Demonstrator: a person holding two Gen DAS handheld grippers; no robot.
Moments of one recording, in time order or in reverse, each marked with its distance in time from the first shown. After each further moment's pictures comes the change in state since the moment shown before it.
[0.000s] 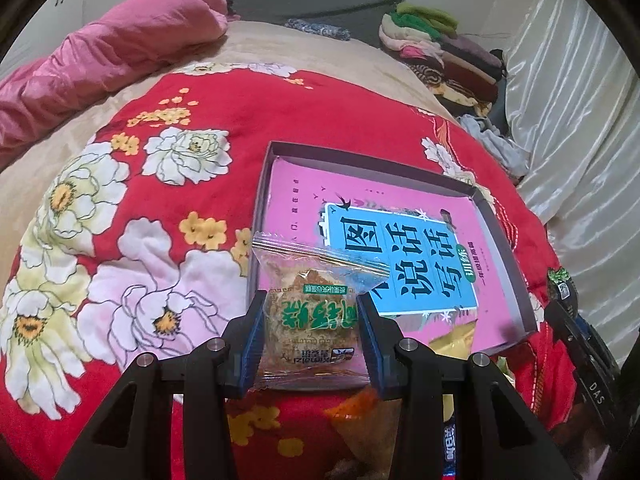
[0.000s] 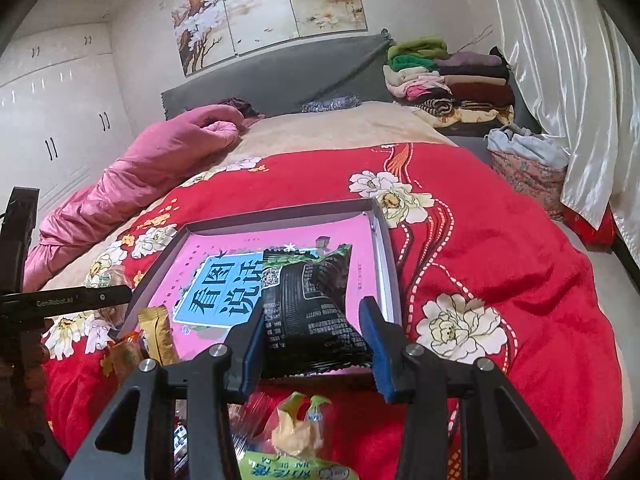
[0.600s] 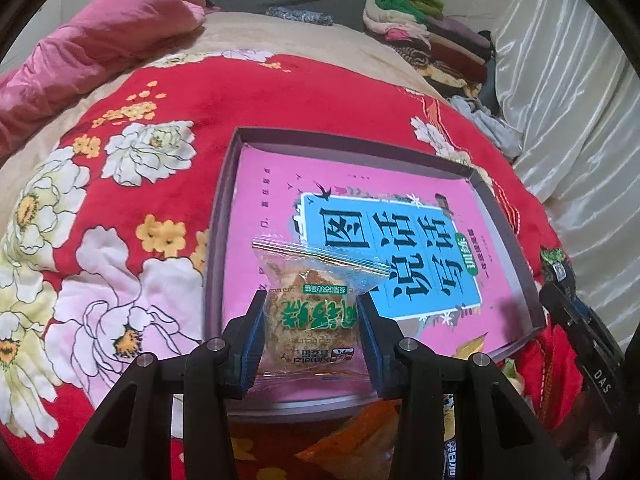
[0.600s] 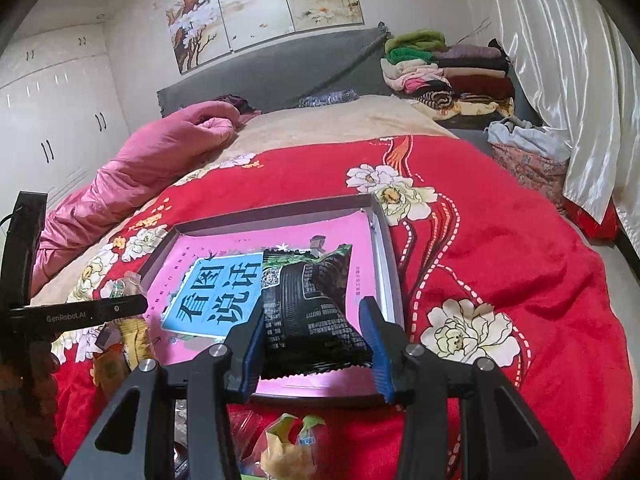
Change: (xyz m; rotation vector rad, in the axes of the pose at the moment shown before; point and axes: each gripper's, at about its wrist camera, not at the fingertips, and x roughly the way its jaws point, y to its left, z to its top) left arm 0.033 -0.016 0.004 0.056 0.048 -0.020; right arm 0.026 -0.006 0.005 0.019 0.030 0.002
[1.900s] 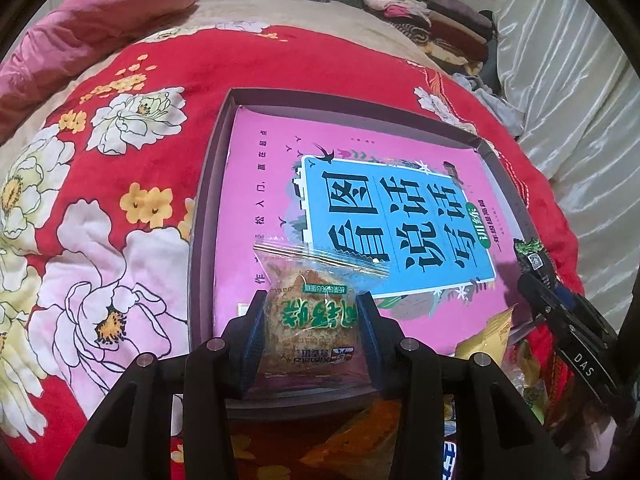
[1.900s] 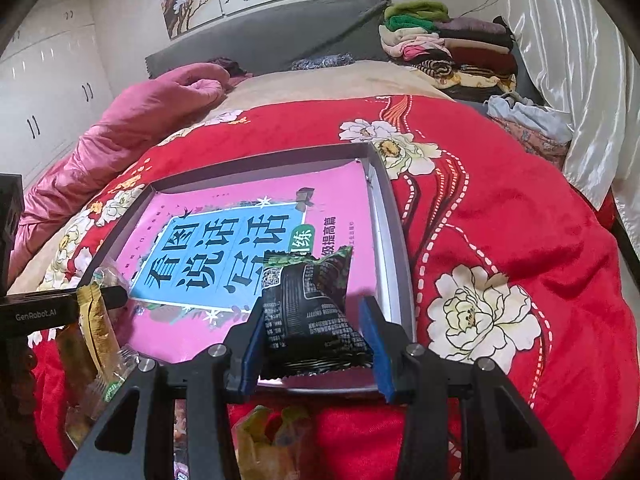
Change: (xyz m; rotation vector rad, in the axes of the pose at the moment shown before) left arm 0.018 0.003 -0.009 0.009 0.085 -0.004; right arm 0.035 -0.001 -0.014 -0.014 0.131 -0.038
